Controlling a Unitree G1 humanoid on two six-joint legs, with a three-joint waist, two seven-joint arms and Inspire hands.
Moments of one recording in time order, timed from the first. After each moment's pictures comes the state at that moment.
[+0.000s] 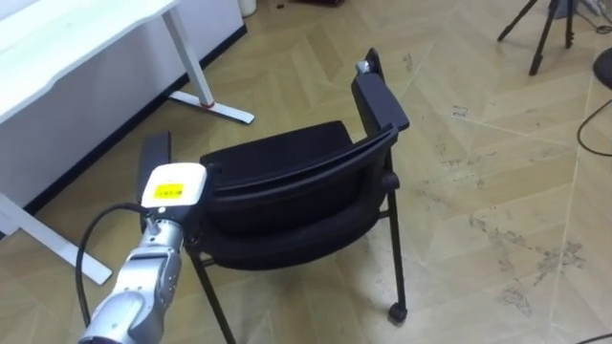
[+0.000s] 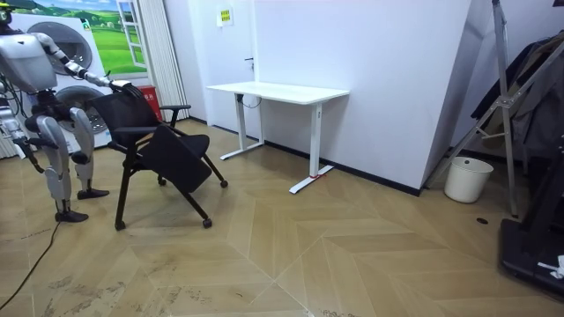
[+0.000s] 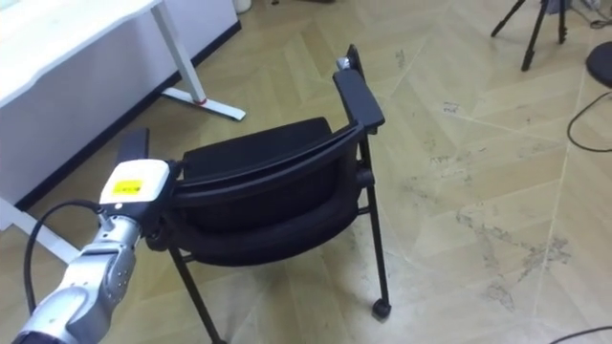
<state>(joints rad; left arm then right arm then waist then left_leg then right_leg) -0.18 0.33 -0.28 0.51 1.05 0.14 0.16 0.04 -0.25 -0.14 1.28 0.39 0.02 0.05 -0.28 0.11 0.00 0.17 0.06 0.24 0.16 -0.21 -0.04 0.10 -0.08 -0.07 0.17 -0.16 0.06</state>
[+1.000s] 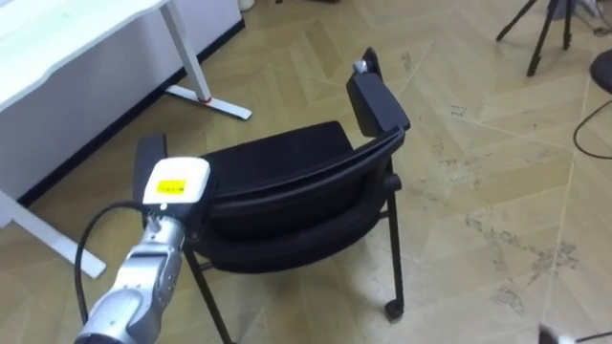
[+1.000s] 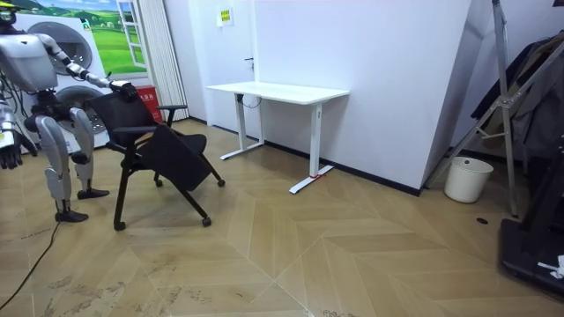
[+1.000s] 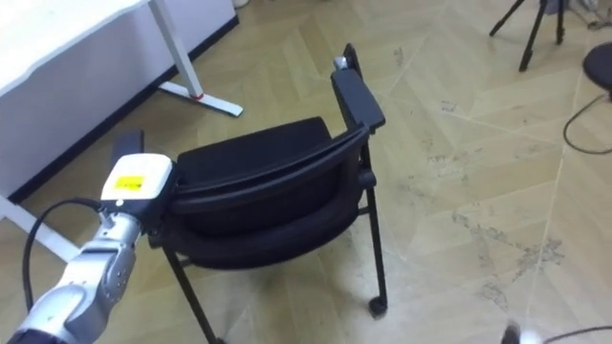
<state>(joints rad) -0.19 0.35 -0.29 0.52 1.06 0.09 0.23 -0.05 -0.36 -0.11 1.04 -0.44 0.04 -0.31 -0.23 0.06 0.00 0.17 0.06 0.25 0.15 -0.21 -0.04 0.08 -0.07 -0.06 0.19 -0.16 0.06</state>
